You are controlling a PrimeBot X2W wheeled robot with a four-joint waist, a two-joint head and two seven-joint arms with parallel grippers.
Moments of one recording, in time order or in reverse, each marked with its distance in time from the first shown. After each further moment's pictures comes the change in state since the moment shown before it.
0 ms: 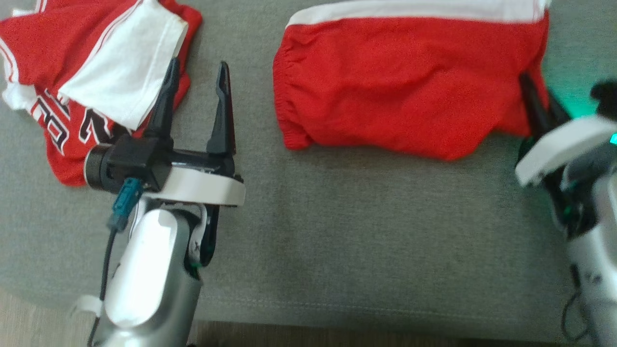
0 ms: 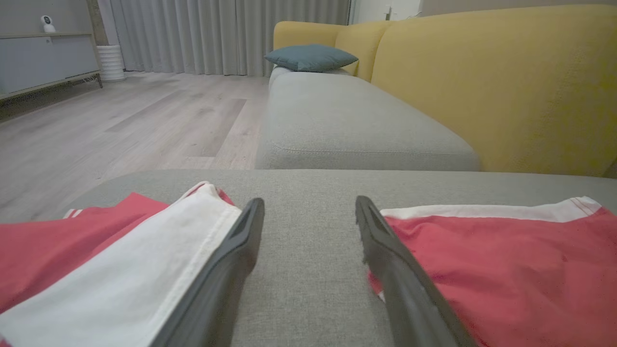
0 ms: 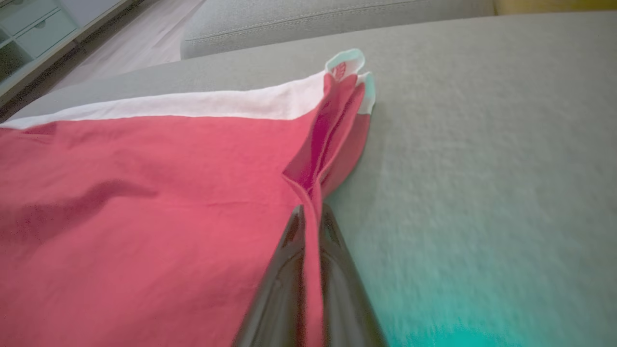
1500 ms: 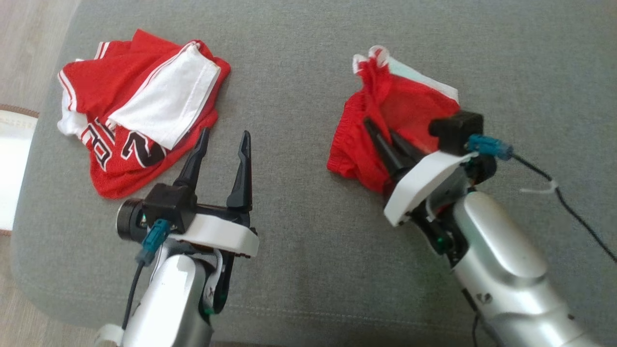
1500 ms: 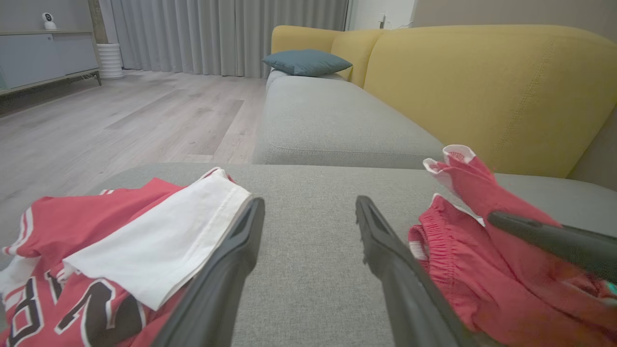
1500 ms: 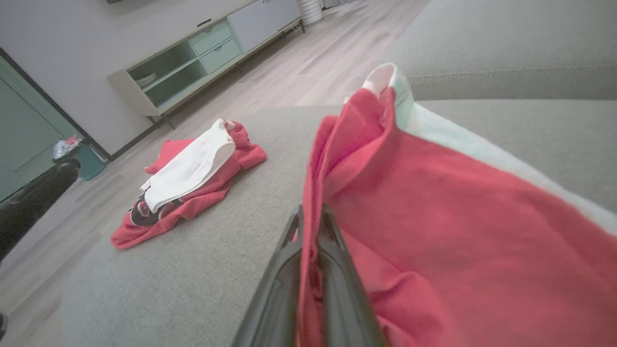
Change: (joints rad) left arm 0.146 0.002 -0.056 0.063 -0.028 -0.020 0.000; right arm -0.006 0.205 0.366 0.066 0.063 0.000 -0.100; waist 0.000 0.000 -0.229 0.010
